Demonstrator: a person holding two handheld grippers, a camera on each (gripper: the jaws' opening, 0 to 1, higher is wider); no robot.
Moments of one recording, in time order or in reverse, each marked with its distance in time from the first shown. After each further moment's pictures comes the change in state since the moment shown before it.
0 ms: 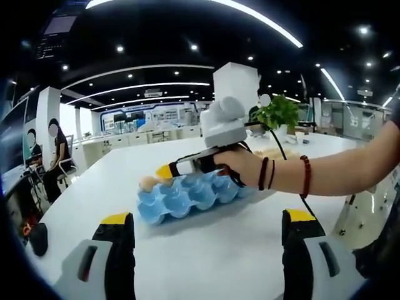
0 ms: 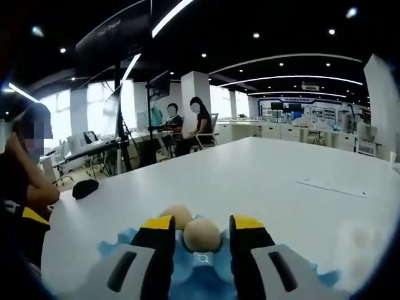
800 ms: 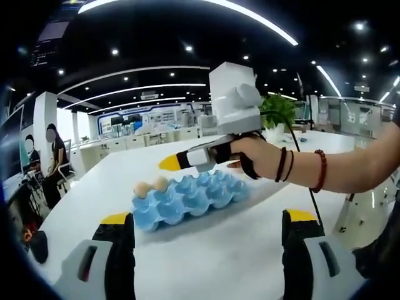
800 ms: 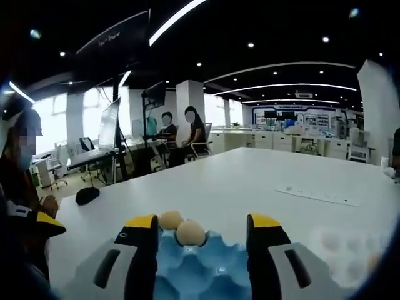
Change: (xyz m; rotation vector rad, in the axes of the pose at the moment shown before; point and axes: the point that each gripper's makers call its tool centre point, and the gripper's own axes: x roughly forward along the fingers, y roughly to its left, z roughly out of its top) left arm 0.007 -0.020 0.006 0.029 -0.002 -0.017; right arm -0.047 -0.017 0.020 -0.015 -0.046 -0.056
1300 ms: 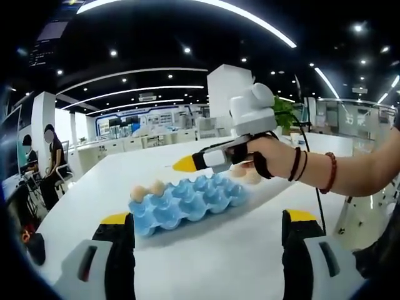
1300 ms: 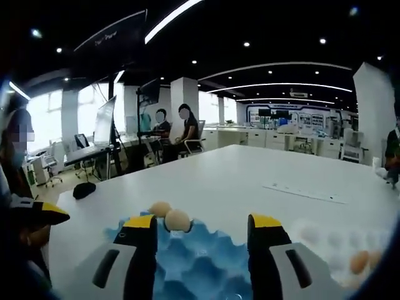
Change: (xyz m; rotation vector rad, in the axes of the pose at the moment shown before) left arm 0.006 -0.006 0.006 -0.002 -0.013 -0.012; right arm -0.031 -0.022 -0.007 -0.006 0.023 -0.049
